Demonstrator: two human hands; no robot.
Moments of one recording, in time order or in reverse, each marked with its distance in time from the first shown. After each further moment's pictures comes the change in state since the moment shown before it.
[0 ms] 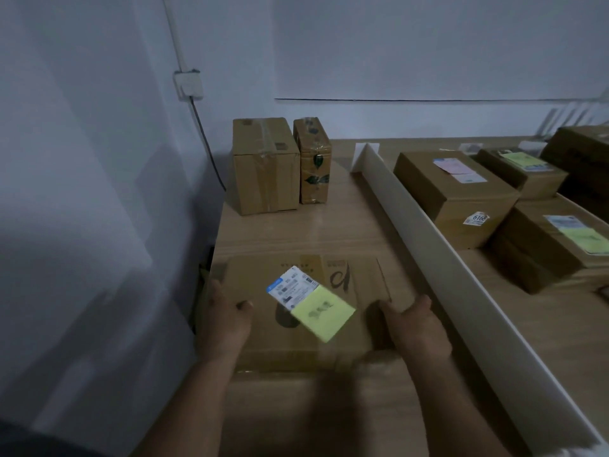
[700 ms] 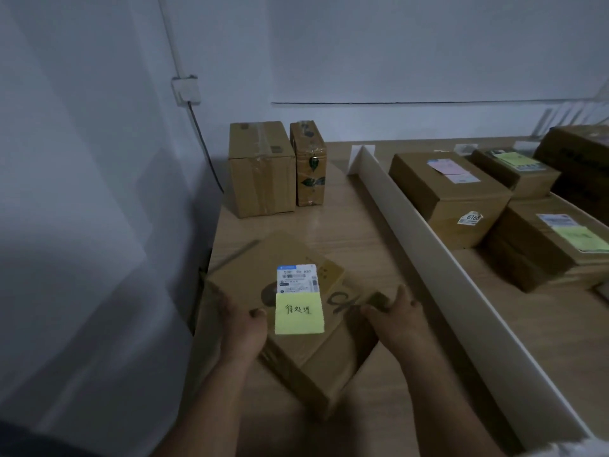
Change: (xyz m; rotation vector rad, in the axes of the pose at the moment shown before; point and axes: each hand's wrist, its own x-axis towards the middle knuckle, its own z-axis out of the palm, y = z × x) left_hand -0.023 0.011 0.021 -0.245 -0.049 0.043; right_hand 0.000 -0.001 -0.004 -0.026 -0.142 -0.127
